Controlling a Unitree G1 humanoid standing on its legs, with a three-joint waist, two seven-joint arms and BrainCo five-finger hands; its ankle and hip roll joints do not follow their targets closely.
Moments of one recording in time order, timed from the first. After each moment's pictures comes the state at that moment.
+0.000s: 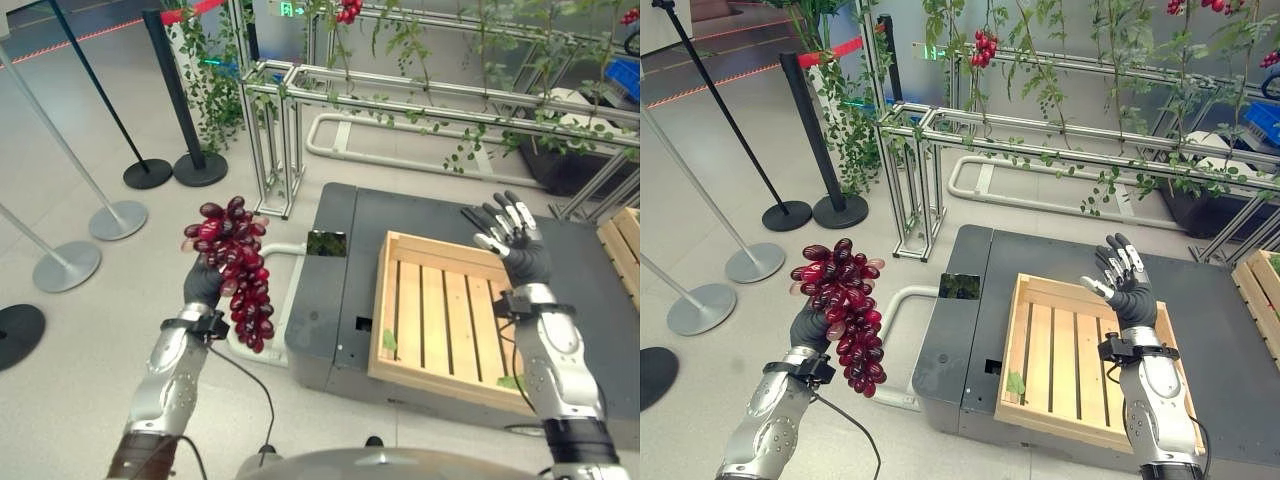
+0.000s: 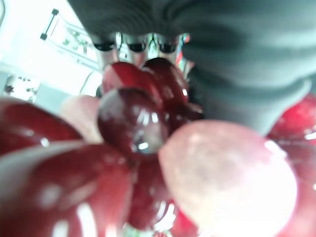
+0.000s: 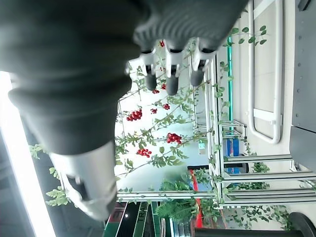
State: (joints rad) left arm 0.08 0.33 0.04 0.02 -0.70 -0.12 -0.13; right arm 0.02 -0.37 -0.15 -0.02 0.53 -0.18 0.07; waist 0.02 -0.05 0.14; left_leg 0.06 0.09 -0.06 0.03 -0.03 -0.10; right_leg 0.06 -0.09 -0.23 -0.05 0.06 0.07
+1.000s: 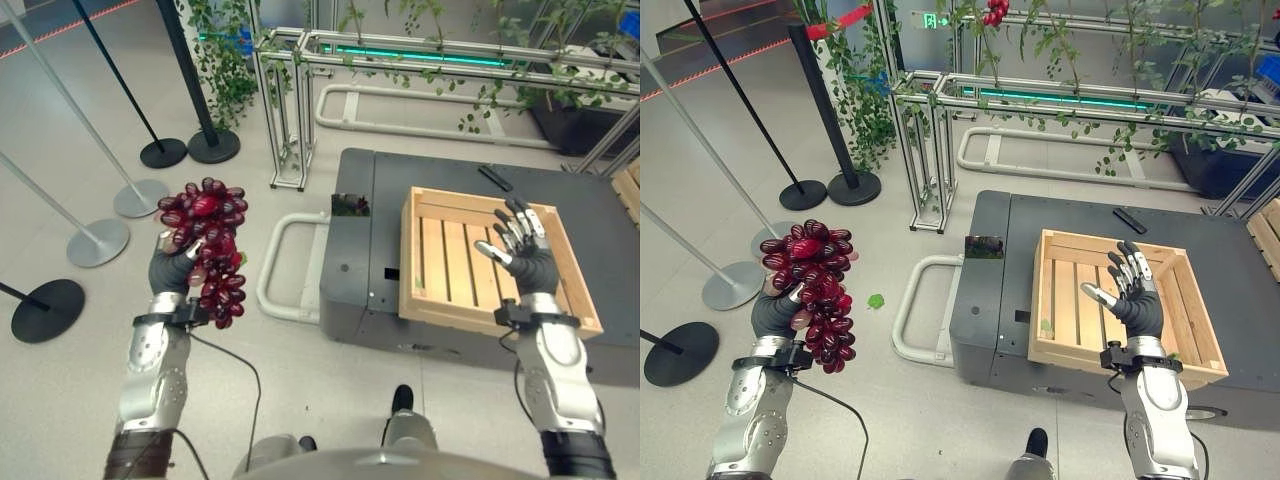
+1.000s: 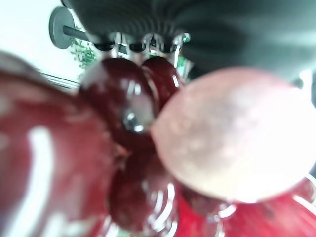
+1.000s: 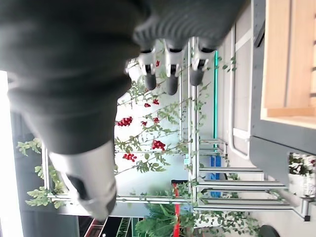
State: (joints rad) left arm 0.06 0.30 0.14 -0.04 -0.60 -0.21 -0.09; right arm 0.10 -0.31 -0.21 -0.06 0.38 -0.19 0.04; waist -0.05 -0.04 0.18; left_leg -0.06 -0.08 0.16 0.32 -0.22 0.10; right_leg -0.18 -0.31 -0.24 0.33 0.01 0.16
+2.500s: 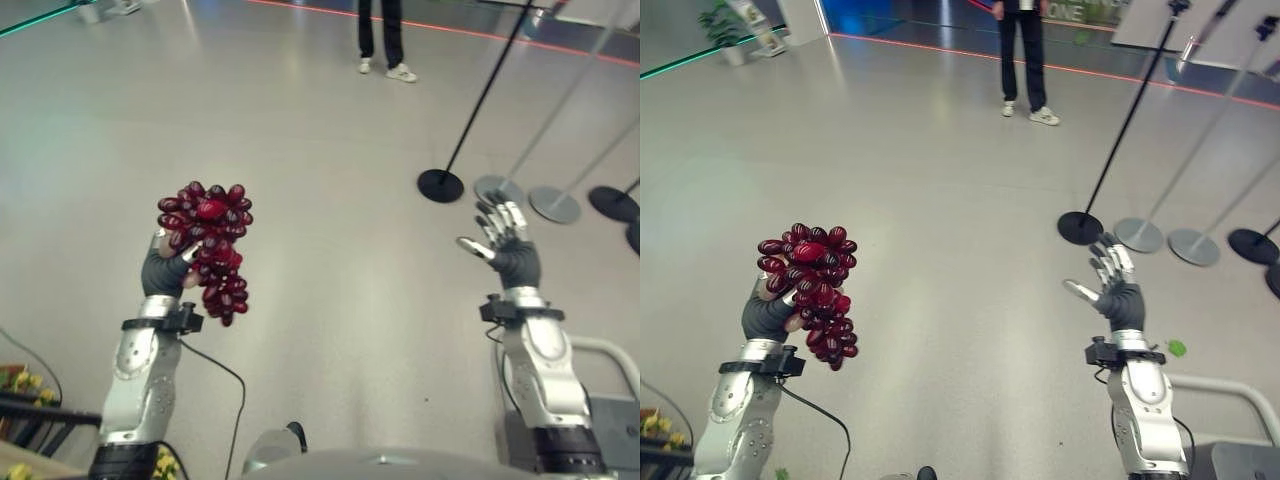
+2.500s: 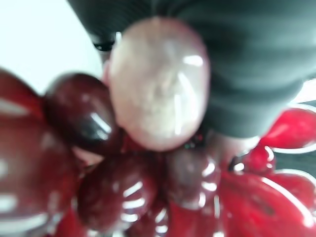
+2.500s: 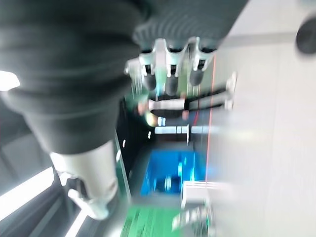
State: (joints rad) left arm 0.12 0.40 0.12 -0.13 -0.60 -0.20 -0.09; right arm 0.02 -0.26 -0.06 -0.08 0.37 -0.21 0.02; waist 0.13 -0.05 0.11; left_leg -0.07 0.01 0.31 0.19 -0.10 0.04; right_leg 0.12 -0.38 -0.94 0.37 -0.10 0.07
